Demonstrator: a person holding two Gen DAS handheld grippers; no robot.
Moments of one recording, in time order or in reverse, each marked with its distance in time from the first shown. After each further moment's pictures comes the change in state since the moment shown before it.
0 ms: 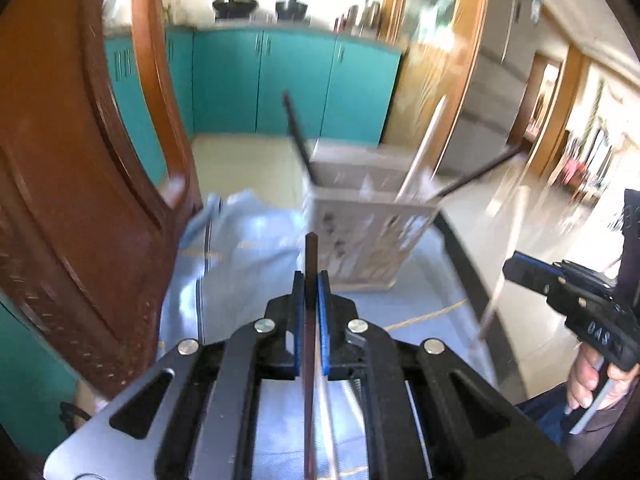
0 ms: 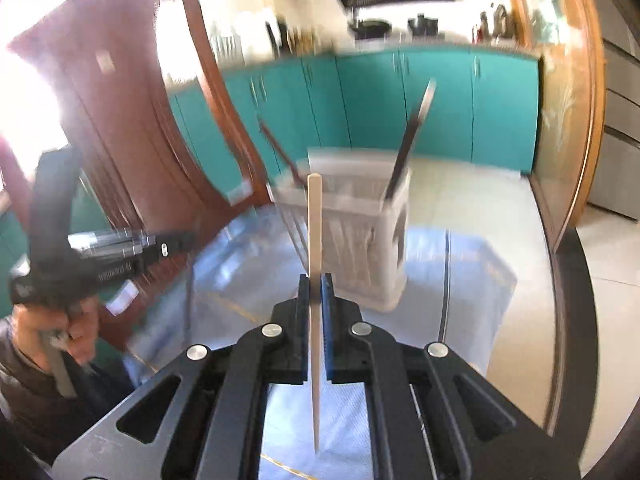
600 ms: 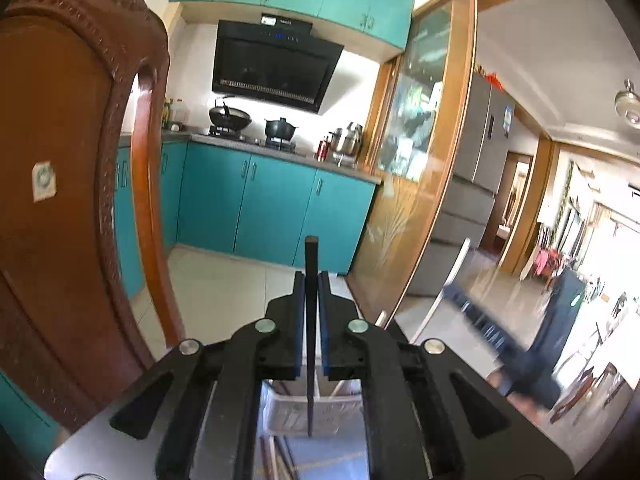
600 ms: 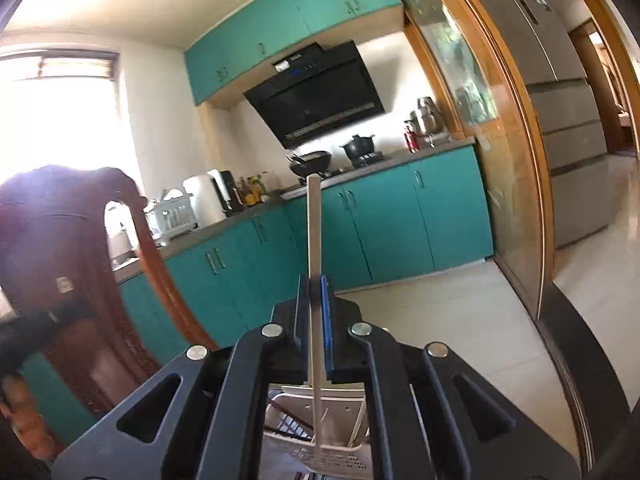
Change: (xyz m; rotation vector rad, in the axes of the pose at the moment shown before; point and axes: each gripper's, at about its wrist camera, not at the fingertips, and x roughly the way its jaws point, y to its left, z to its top) left arm -0.096 -0.009 0.131 -0.074 -0.394 -0.091; right arm -0.003 -0.032 0.120 0.188 -0.401 -0.182
